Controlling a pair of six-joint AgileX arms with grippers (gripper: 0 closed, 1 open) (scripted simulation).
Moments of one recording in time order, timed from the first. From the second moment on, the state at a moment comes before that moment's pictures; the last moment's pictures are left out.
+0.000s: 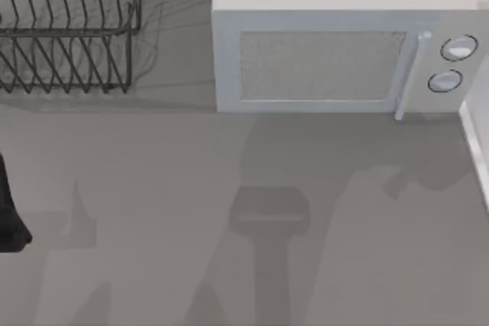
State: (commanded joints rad) left arm 0.00 0.00 0.00 0.00 0.00 0.00; right arm -0.22 2.24 2.12 -1.53 -0.01 -0.96
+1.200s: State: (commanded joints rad) left arm 0.00 0.00 0.00 0.00 0.00 0.00; right arm -0.14 2.72 2.82 -1.65 0.00 -0.87
